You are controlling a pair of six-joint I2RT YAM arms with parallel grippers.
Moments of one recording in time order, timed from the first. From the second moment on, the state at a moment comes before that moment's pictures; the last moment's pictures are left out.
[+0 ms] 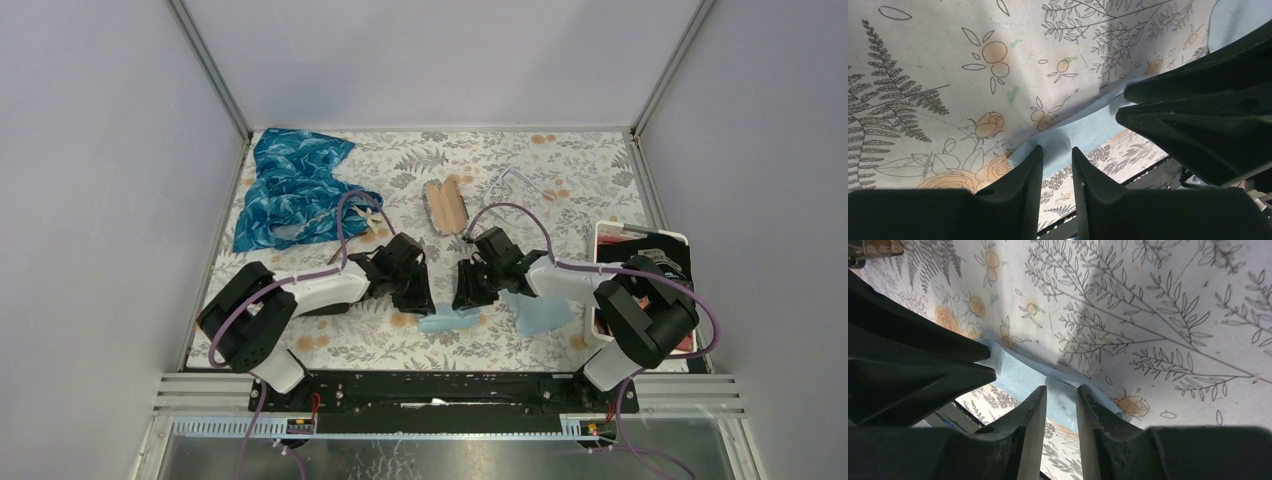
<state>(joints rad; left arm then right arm) -0.76 1.58 0.78 -0.23 0.26 -0.83 0.68 1.58 0.73 -0.16 -0.34 0.57</state>
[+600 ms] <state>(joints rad) -0.77 1.52 0.77 -0.24 0.26 -0.82 0.68 1.48 0.67 -0.22 -0.46 0.51</state>
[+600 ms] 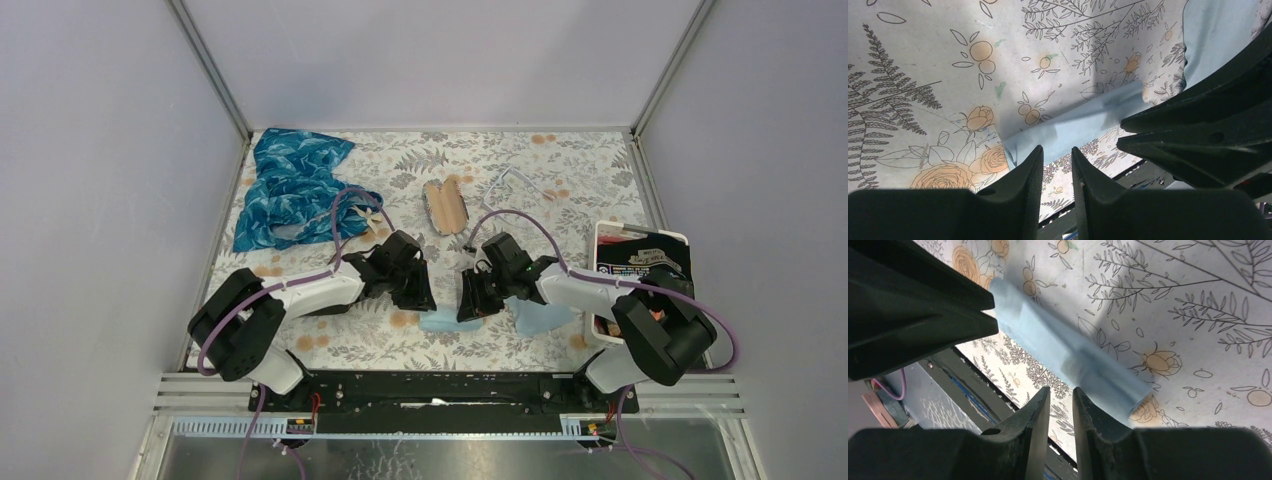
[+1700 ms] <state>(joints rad) -0.77 1.52 0.79 -0.25 0.24 -0.82 0.62 1.44 0.65 -0.24 -0.26 0.55</state>
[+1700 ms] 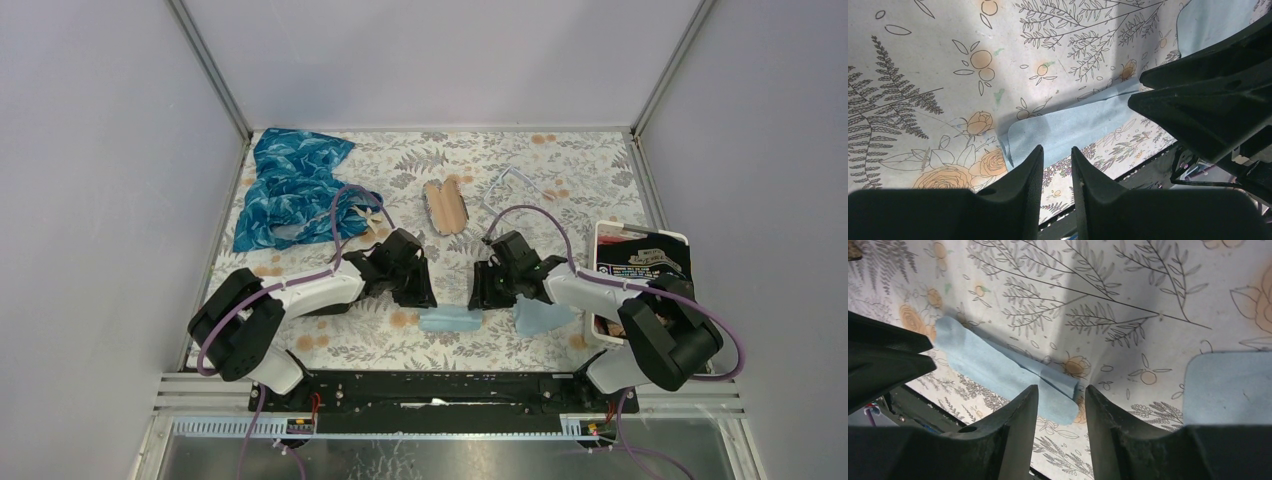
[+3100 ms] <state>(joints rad) -0.78 1.57 0.82 -0.25 0.24 -0.82 0.62 1.37 0.60 -0.25 -0.34 0.54</state>
